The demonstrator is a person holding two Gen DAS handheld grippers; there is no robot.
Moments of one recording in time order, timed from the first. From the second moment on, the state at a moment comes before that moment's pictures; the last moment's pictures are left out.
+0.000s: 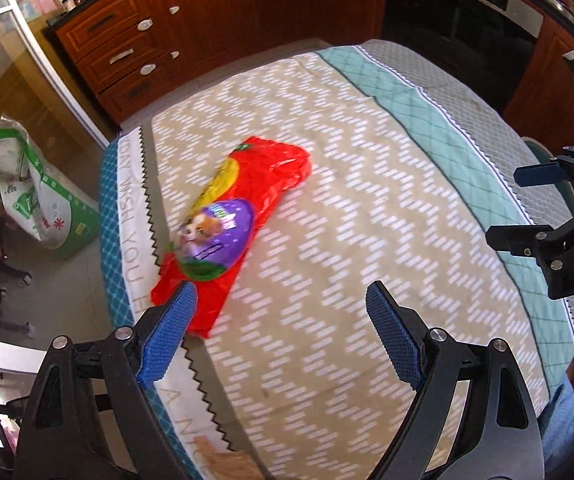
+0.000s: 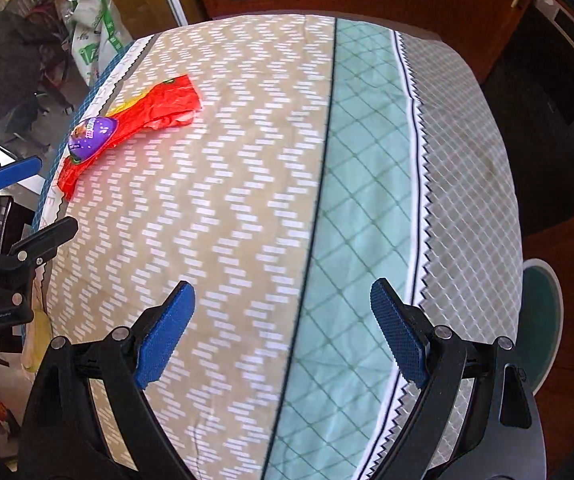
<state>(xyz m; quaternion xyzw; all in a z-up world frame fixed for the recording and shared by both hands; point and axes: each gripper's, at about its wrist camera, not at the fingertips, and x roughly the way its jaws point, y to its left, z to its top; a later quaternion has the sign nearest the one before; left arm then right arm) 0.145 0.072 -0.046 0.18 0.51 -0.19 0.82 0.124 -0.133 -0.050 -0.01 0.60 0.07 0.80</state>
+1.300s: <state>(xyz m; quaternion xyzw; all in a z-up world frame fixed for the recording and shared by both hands) 0.149 0.020 -0.094 0.11 0.54 -0.35 0.76 0.146 -0.142 -0.066 0.03 0.61 0.07 0.79</state>
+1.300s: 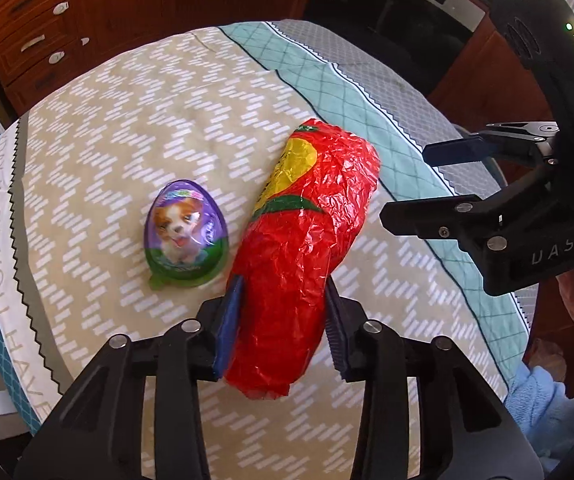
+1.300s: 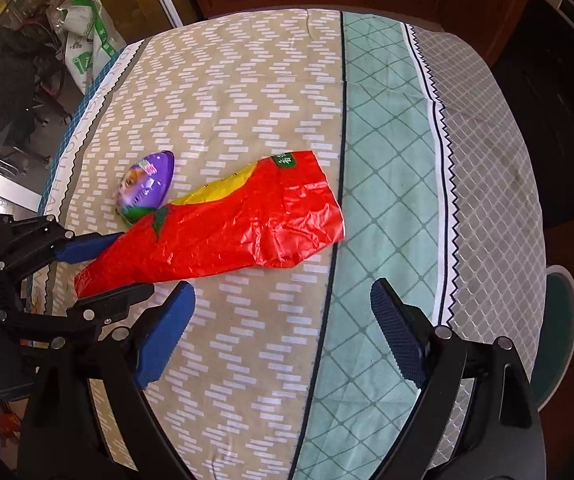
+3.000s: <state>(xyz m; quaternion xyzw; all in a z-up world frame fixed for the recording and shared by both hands) 0.169 0.101 -0.038 0.02 0.51 -0.21 0.83 0.150 -0.128 -0.043 0.08 0.59 0.10 0.80</state>
